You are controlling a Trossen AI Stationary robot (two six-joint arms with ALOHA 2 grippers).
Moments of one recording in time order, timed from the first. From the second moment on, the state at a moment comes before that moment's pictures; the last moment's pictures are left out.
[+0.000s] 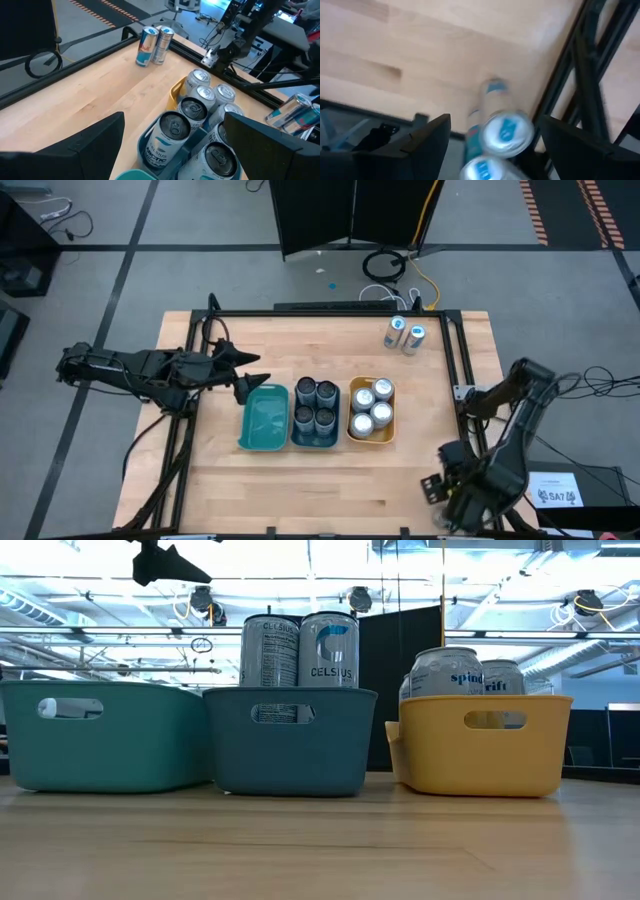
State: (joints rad) left arm -0.16 0.84 0.88 -0.47 -0.46 -0.54; right arm 0.98 1.59 1.54 -1.51 -0.03 2.29
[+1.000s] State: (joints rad) left arm -0.16 0.84 0.88 -0.47 -0.44 -0.55; right arm 1.04 1.40 1.18 -1.37 -0.02 2.23
